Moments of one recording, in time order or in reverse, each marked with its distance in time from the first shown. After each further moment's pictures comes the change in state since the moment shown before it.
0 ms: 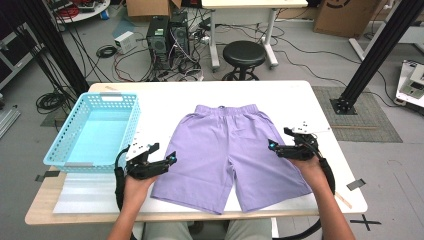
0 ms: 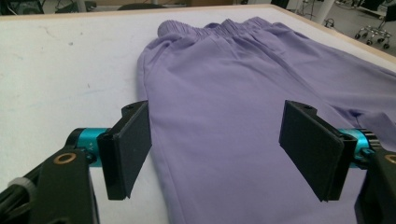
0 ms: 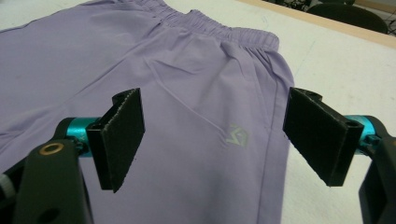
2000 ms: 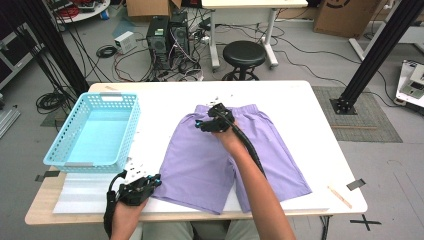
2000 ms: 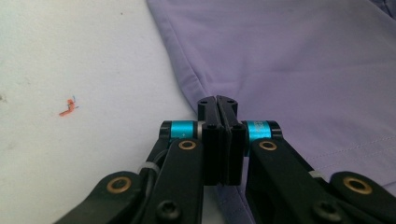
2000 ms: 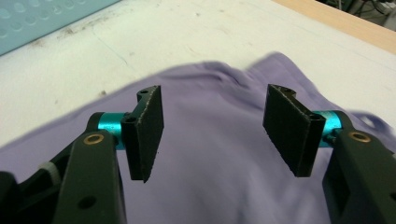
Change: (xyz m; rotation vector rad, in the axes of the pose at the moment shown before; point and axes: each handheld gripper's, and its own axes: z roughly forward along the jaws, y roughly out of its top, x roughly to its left) left arm -0.015 -0.044 -0.036 0.223 0.082 0.012; right arm 0.123 0.116 0.182 0.123 0.157 -0.077
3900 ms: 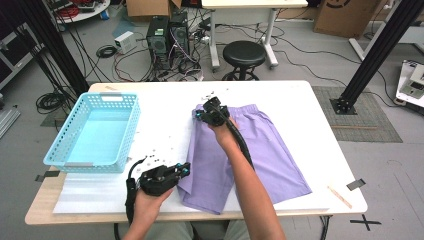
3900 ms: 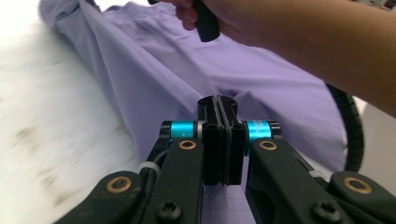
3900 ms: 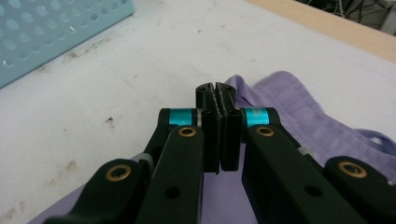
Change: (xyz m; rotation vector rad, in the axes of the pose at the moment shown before) left arm -0.060 0.065 0.007 -0.164 -0.326 0.003; right arm -0.002 0.016 -0.005 -0.012 -0.003 0.063
